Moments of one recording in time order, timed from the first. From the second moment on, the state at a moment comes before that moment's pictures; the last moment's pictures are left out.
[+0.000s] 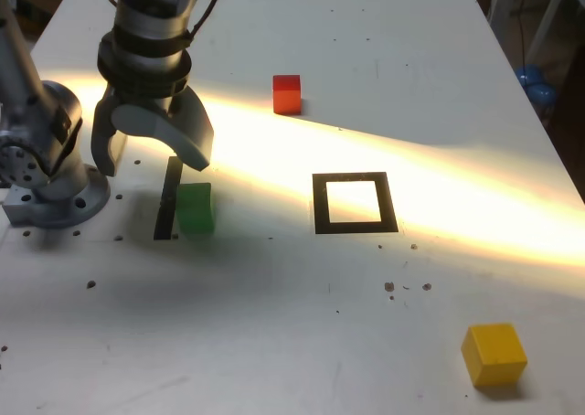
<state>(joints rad) -0.07 1.55 -0.85 1.20 0.02 -0.08</state>
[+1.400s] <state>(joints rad) 0.32 1.73 -1.18 1.27 0.12 0.27</state>
